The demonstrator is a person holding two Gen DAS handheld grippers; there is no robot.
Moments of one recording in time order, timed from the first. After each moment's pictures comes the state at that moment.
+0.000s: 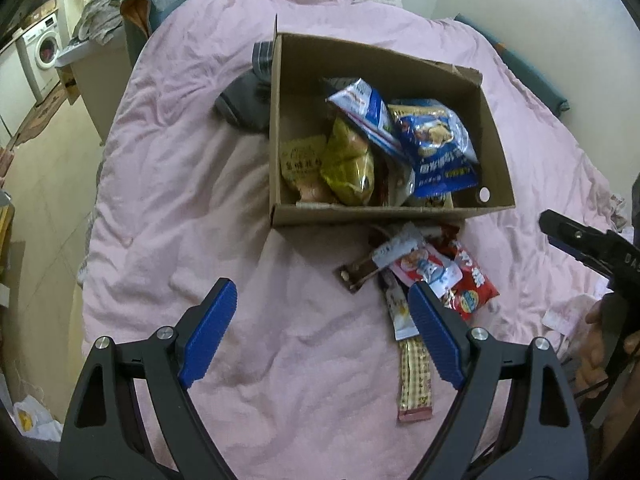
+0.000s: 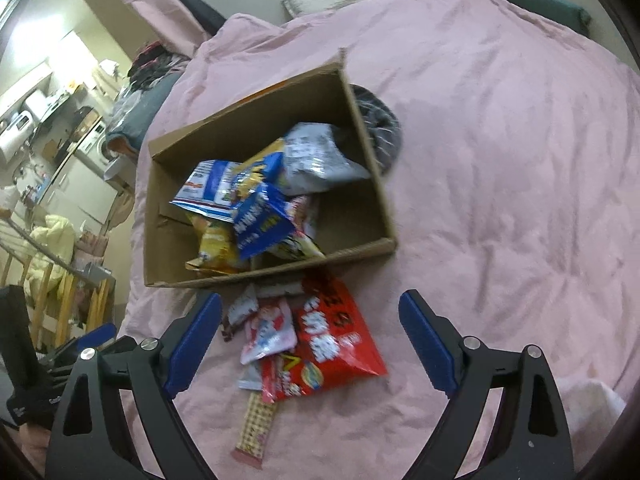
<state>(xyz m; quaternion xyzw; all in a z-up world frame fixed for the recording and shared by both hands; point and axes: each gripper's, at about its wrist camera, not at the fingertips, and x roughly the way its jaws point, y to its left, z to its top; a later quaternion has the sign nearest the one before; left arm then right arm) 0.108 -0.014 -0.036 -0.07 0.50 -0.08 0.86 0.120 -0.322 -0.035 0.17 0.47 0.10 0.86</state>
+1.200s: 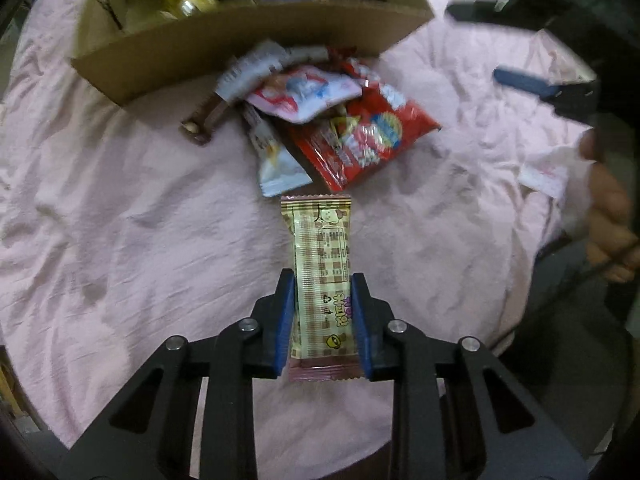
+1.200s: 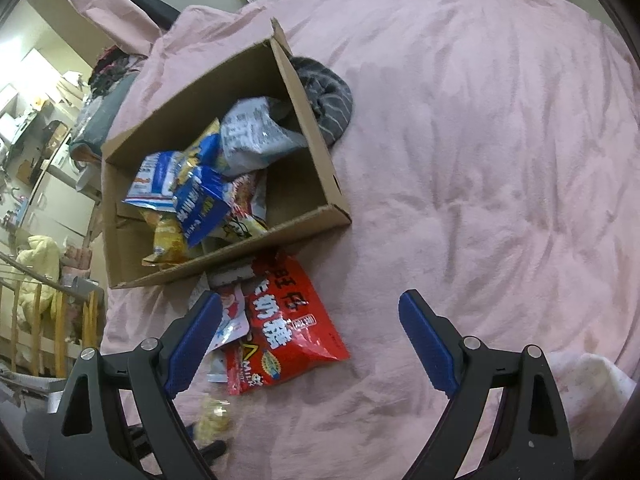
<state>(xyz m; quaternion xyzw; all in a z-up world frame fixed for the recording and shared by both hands) 0.056 -0.108 -0.099 0.00 0.62 -0.20 0.76 0.127 -0.340 -0.064 0.19 0.52 0.05 0.83</state>
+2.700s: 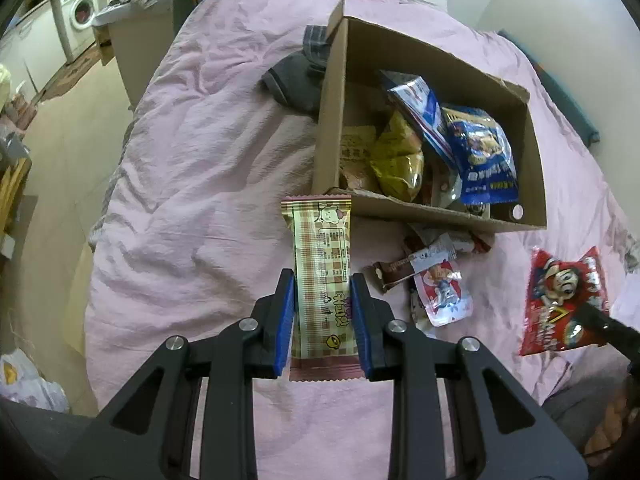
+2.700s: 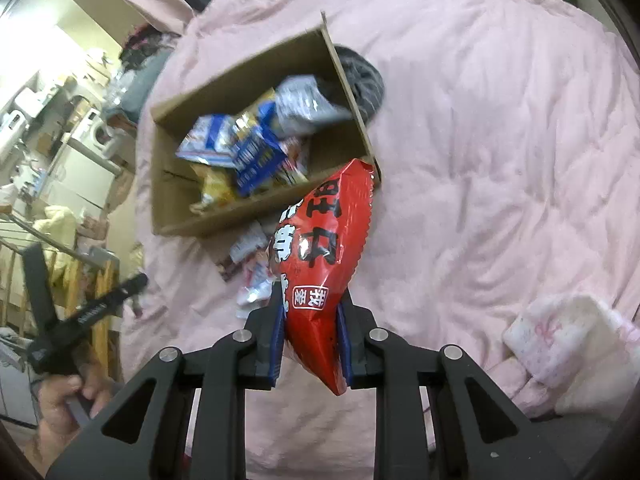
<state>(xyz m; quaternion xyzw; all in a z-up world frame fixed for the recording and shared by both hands) 0.106 0.014 -0.052 -0.11 0.52 -0.02 0.85 0.078 -0.329 -0.022 0.18 0.52 0.11 0.83</state>
